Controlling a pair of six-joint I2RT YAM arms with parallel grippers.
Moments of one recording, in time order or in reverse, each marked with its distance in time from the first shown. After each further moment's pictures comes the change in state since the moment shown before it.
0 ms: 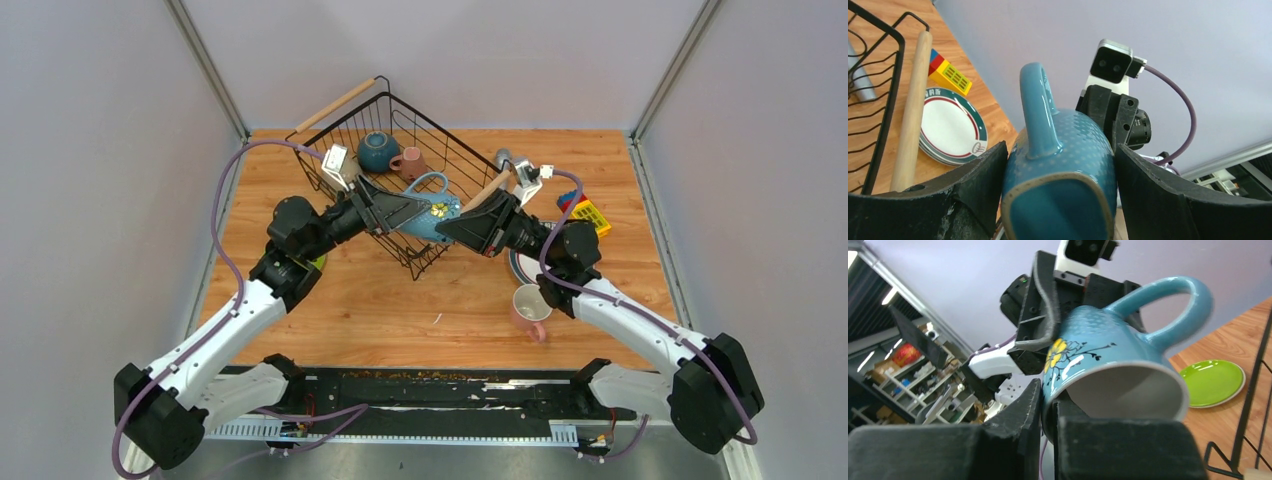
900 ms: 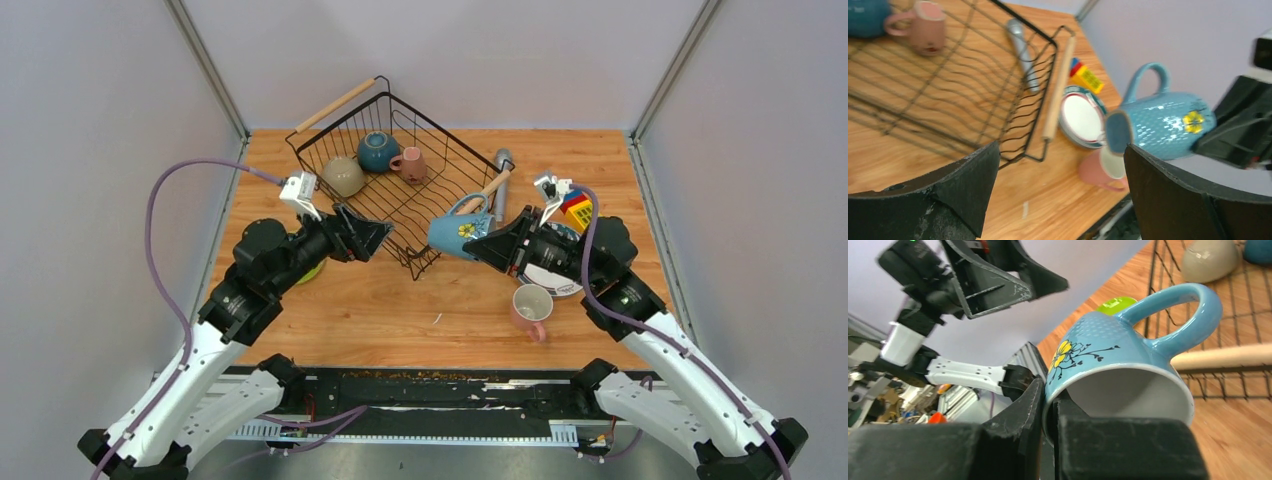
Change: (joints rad) left arm -0.013 -0.266 0.034 -0.528 -0.303 0.422; right arm -0.001 -0.331 0.118 -0.862 0.061 -0.407
